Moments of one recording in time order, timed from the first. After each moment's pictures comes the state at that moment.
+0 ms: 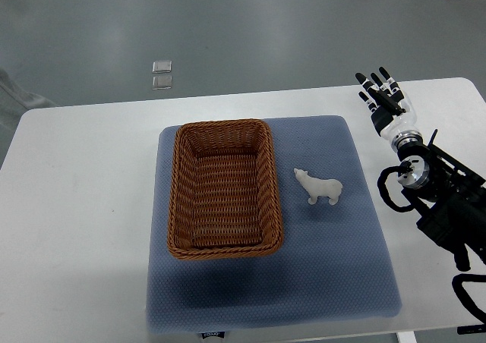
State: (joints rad) left arm 0.01 0.00 -0.16 -0.16 0.04 -0.02 0.05; right arm 0.70 -0.10 0.95 0.51 -0.12 0.06 0.36
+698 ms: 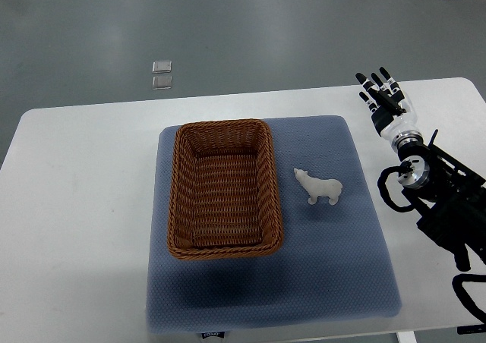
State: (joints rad) left arm 0.01 0.00 -0.16 -0.15 0.04 -0.02 0.05; right arm 0.69 -0.10 0.95 0.51 -0.12 0.06 0.36
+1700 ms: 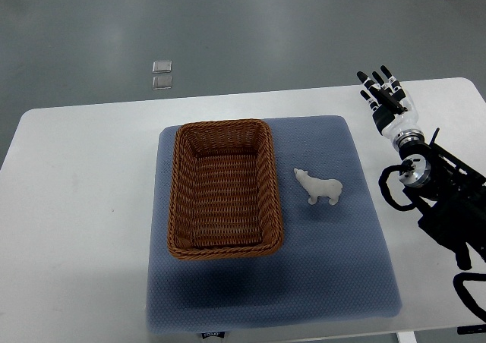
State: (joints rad) left arm 0.00 0.00 -0.16 -0.15 0.04 -0.02 0.05; right arm 0.70 -0.11 0.95 0.51 -0.12 0.06 0.36
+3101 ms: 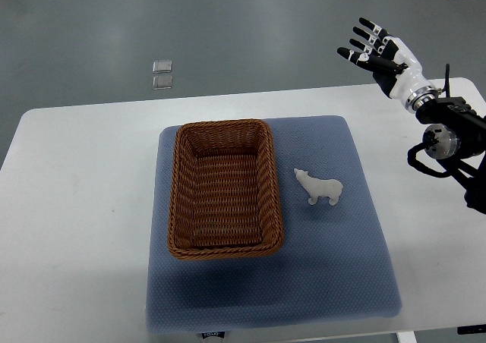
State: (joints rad) left arm 0.00 0.00 -0.16 -0.15 0.04 -0.02 0.05; right arm 0.83 -0.38 0.59 0.78 -0.25 0.05 0.35
